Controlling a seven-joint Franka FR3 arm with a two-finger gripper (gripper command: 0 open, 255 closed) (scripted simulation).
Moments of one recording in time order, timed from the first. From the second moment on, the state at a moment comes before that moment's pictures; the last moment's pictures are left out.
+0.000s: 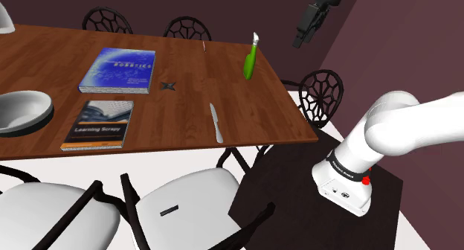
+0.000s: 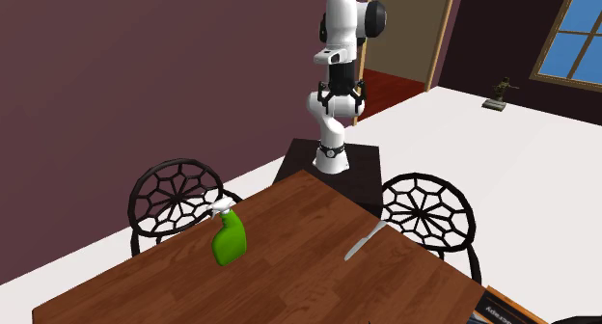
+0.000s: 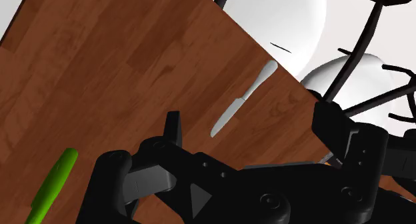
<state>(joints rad) 0.01 -0.82 0.04 -2.40 0.12 1.65 -0.06</state>
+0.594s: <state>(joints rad) -0.06 -0.57 0.03 -2.29 0.09 1.77 0.00</state>
